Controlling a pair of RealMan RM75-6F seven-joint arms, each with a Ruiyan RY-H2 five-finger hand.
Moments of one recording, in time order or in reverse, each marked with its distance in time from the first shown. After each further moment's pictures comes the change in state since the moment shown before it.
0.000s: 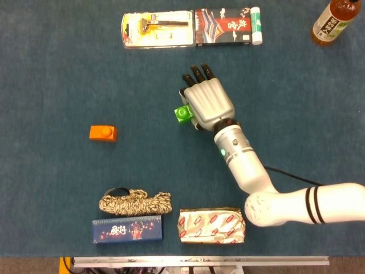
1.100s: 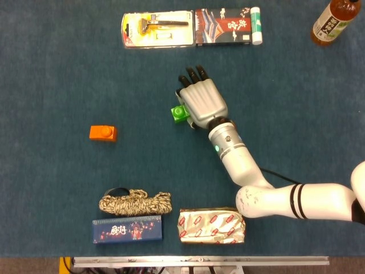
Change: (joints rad) left arm 0.002 -0.036 -0.019 0.072 -0.040 -0.036 -0.042; right arm 0.020 -0.105 -0.031 0.250 -0.063 -0.107 0.118
